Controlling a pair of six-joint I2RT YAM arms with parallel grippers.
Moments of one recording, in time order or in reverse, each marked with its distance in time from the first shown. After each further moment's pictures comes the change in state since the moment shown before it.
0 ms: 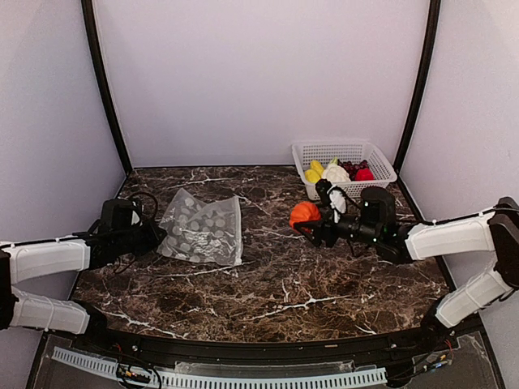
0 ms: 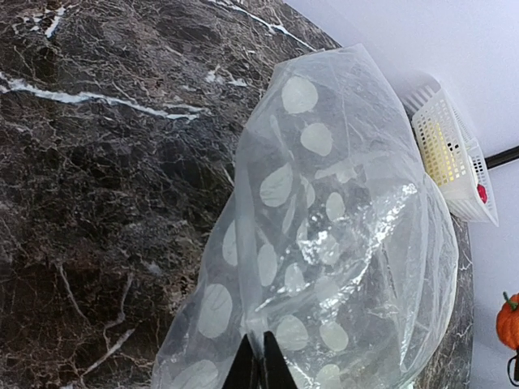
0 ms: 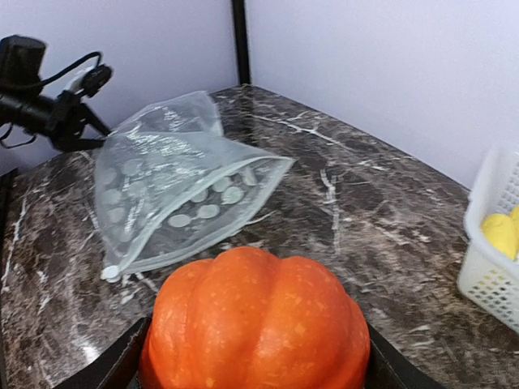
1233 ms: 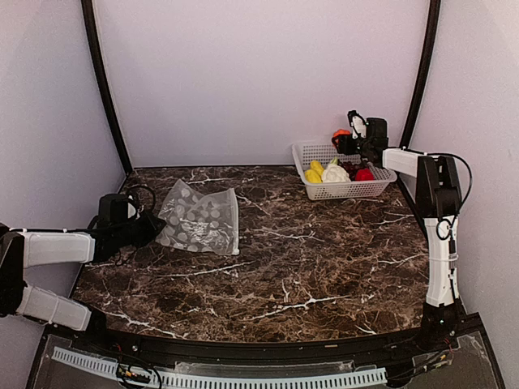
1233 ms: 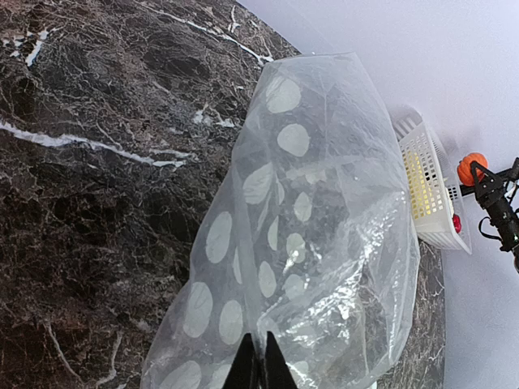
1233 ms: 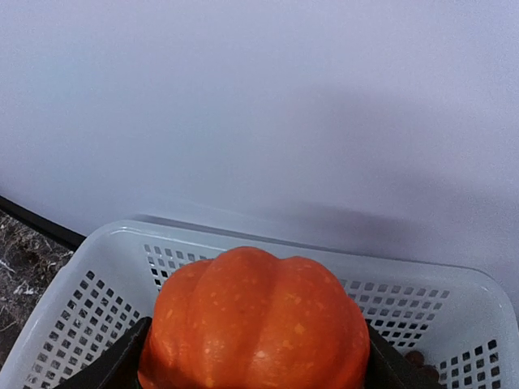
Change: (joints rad) left arm 0.137 0.119 0.013 0.187 0.132 -0.013; right arm -0.588 0.906 1.326 -0.439 0.068 0.024
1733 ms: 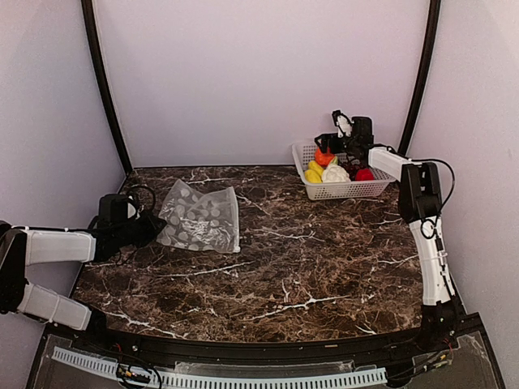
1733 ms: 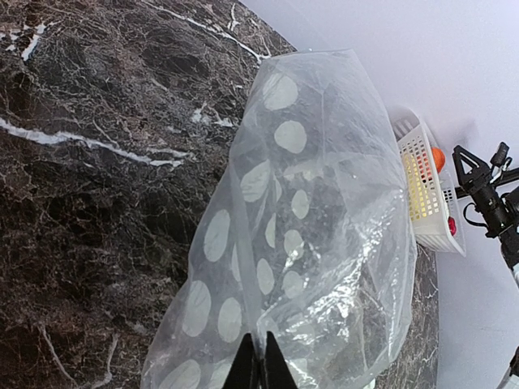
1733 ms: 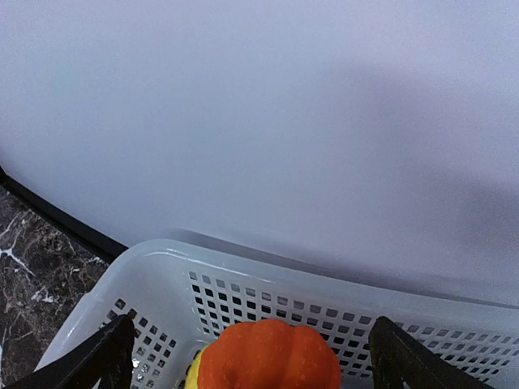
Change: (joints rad) left arm 0.013 0.024 -0.002 0.033 0.026 -0.019; right arm 0.041 0.236 0.371 -0.135 -0.074 0.012
